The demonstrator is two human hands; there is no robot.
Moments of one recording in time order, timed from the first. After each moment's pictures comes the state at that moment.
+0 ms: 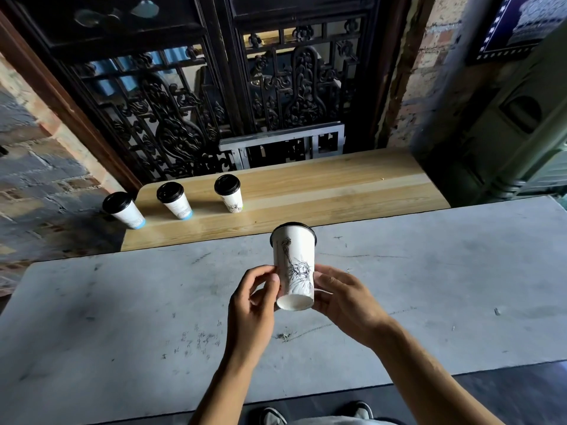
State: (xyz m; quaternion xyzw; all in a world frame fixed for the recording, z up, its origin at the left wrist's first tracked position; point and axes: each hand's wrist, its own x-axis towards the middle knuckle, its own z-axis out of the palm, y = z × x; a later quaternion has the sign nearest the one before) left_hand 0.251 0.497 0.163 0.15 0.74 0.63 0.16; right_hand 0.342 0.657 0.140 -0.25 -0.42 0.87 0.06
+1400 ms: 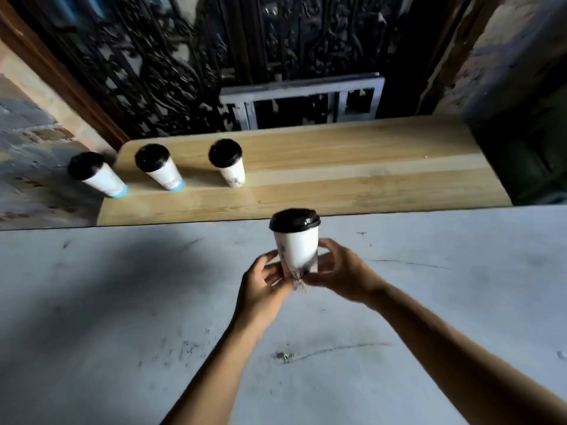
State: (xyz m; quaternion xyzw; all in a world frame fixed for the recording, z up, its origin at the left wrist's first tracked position) left_hand 0.149 0.574 0.057 0.02 0.75 0.56 0.34; right_hand 0.226 0.748 0.056 -0.25 -0.79 0.55 -0.09
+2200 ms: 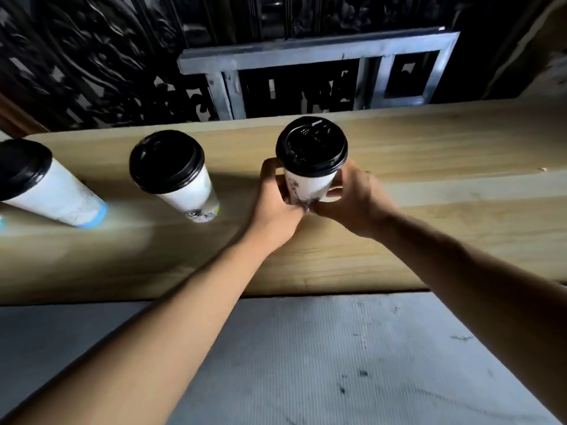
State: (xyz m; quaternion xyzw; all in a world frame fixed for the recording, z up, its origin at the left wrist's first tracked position) left_hand -0.115 0.772 -0.104 0.20 0.76 0.58 0.22; right_hand -0.033 0.910 -0.098 -0.21 -0.88 0.41 0.08
